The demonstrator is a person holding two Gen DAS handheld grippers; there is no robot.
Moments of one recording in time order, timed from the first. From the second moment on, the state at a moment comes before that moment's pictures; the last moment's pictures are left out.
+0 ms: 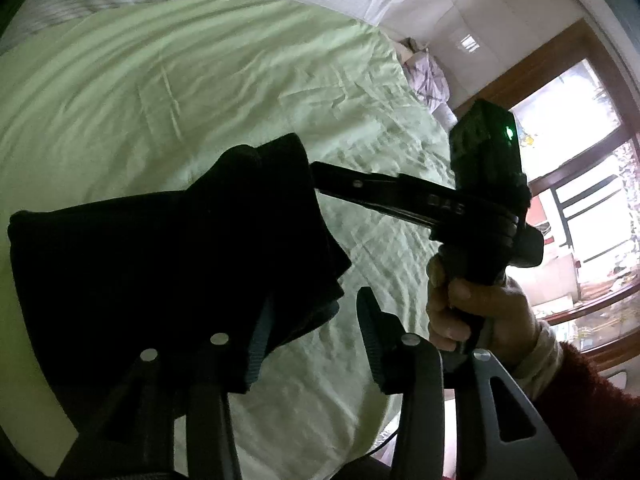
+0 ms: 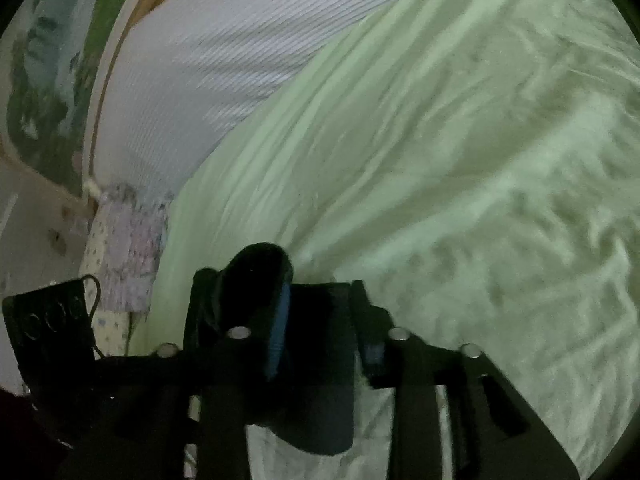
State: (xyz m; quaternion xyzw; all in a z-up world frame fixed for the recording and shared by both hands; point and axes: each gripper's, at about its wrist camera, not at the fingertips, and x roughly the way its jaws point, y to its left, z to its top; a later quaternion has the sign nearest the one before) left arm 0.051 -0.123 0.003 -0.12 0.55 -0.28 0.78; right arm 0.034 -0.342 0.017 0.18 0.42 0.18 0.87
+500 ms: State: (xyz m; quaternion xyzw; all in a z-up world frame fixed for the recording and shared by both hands) left arm 0.038 -0.034 0.019 -0.19 0.53 -0.20 0.80; right arm 0.013 -0.305 0.042 0.15 0.40 0.16 0.89
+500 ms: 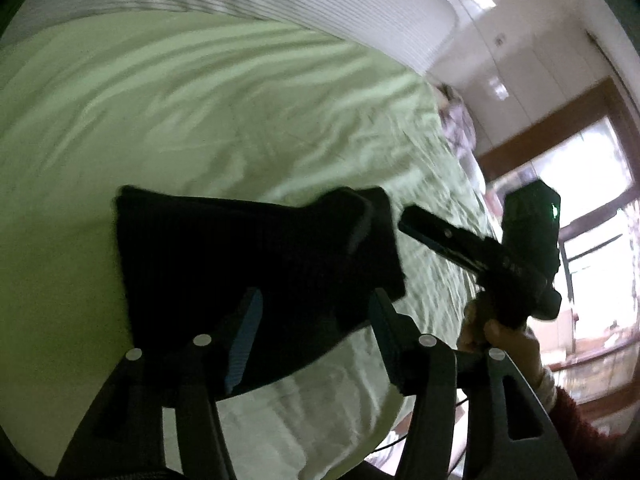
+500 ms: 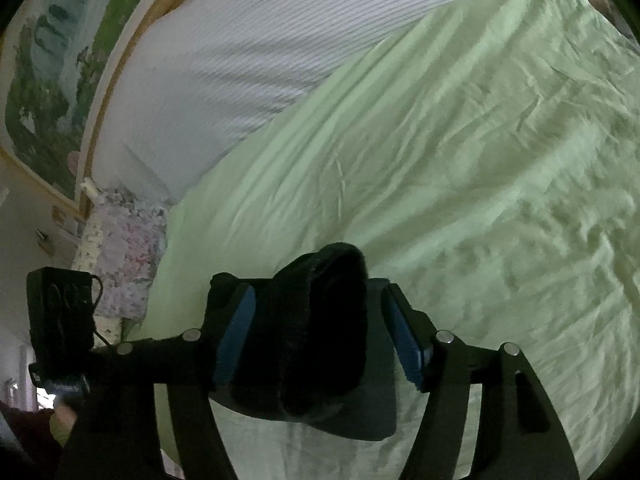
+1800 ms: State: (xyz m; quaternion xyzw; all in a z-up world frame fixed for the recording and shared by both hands) left arm 0.052 0.029 -0.051 -0.25 0.56 -0.08 0.78; right arm -0.006 -0.306 -0.011 0.13 0.47 0.04 0.87
